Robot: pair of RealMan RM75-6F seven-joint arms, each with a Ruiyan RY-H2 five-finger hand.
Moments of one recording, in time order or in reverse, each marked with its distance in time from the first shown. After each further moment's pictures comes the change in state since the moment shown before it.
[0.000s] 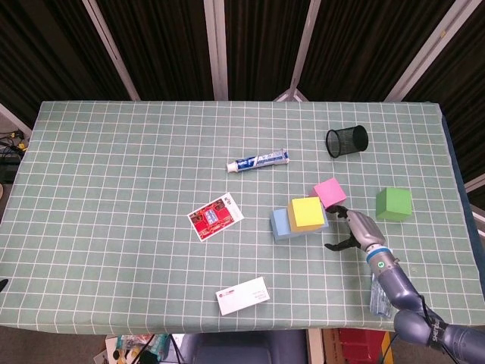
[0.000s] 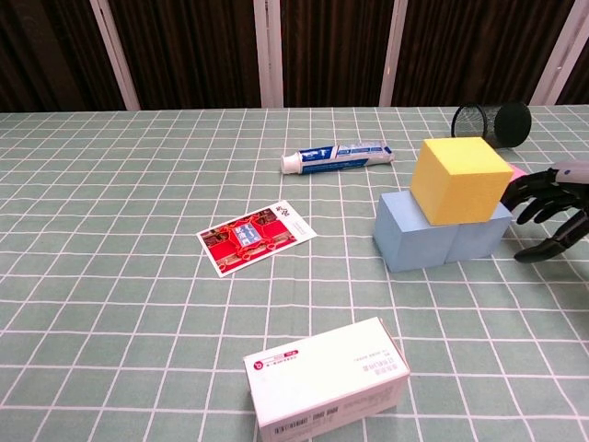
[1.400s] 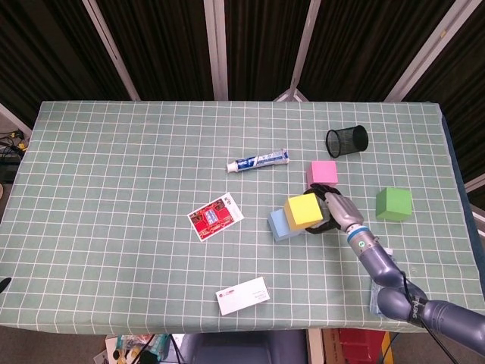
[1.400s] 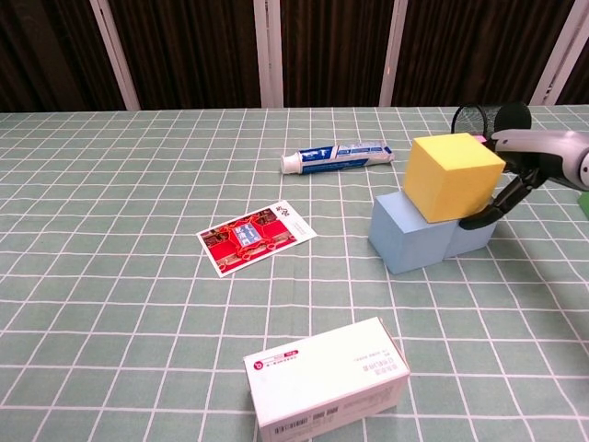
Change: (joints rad) left arm -0.015 0.003 -0.001 -0.009 -0.012 -0.029 0.014; right arm 0.107 -0.073 0.065 0.125 -0.083 -0.088 0.083
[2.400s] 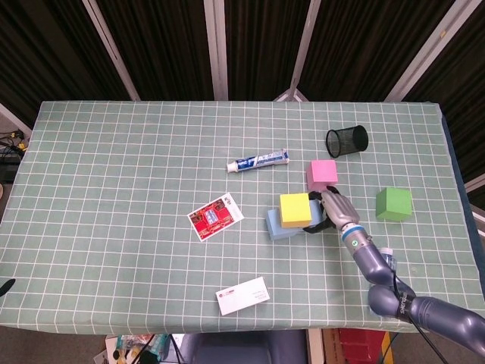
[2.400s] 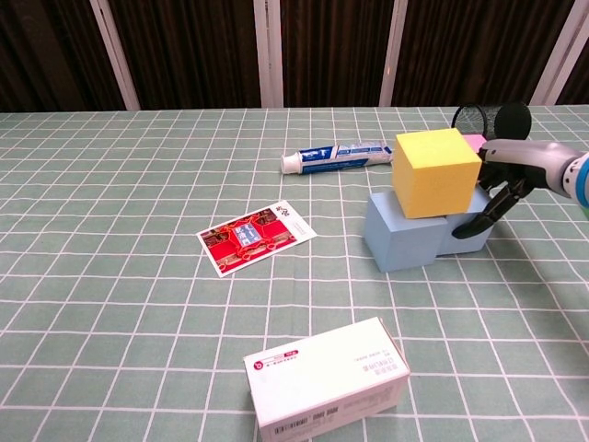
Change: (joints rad) left arm -0.005 0.003 0.009 -0.011 0.008 -0.013 0.009; right arm 0.038 -0.068 -0.045 0.072 0.051 0.045 -0.065
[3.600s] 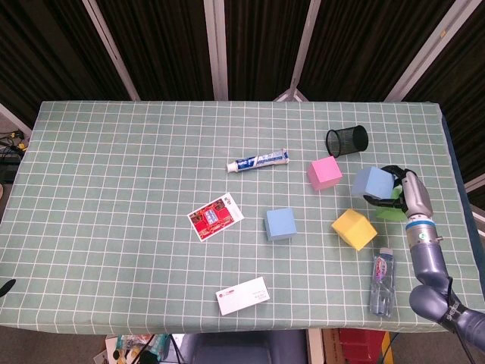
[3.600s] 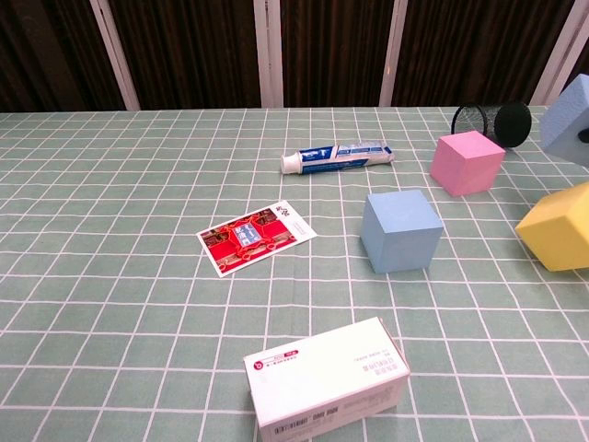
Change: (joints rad) left arm 0.000 0.005 0.005 0.001 0.007 0.001 -0.015; right arm -0.204 0.189 0.146 -0.058 0.106 0.154 0.179
